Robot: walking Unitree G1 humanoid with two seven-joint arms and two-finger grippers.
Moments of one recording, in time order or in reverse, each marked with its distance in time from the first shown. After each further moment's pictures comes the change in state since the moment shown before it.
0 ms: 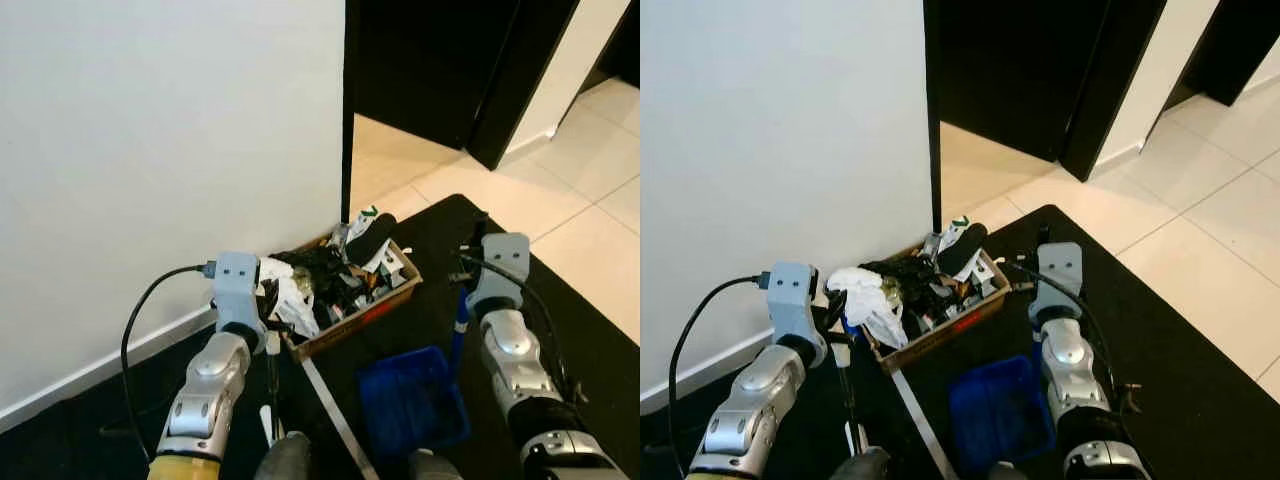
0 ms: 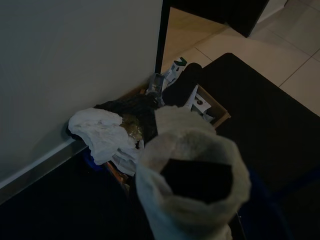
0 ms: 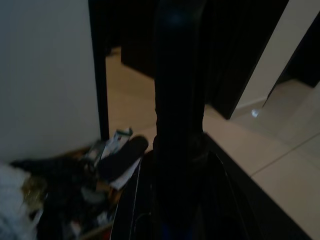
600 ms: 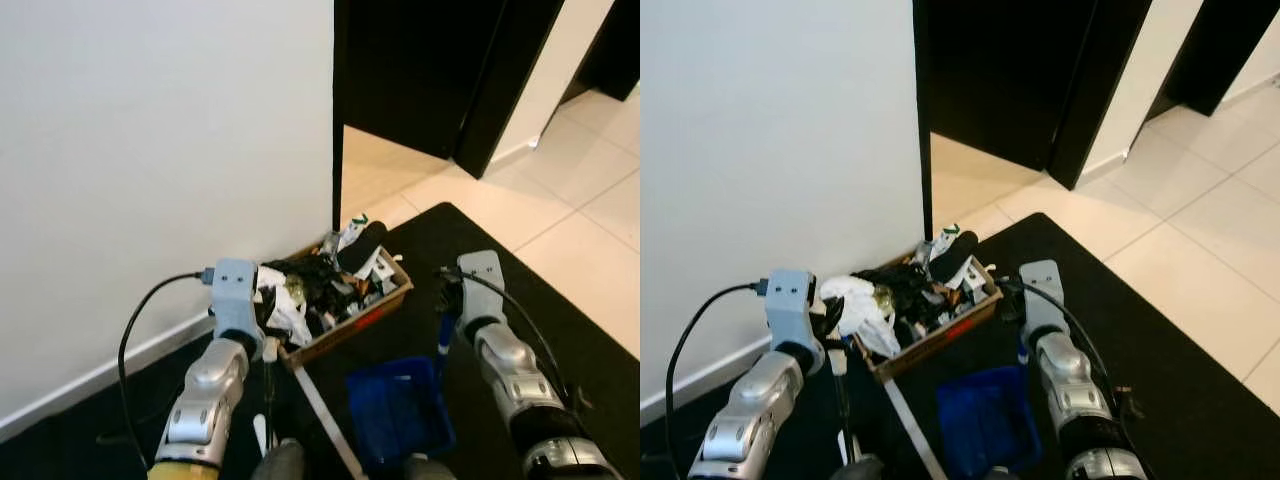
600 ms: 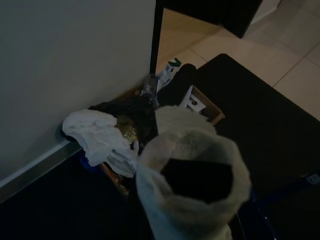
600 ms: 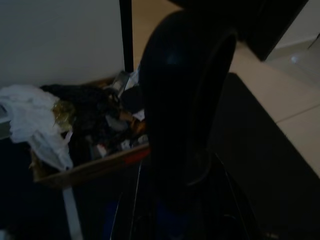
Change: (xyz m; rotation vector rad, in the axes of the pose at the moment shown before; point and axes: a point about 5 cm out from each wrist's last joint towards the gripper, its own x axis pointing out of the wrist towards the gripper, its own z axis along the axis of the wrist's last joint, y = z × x) left arm -0.004 0.001 -0.008 -0.008 0.025 0.015; right arm -0.017 0.005 -0.023 0.035 0.336 0.201
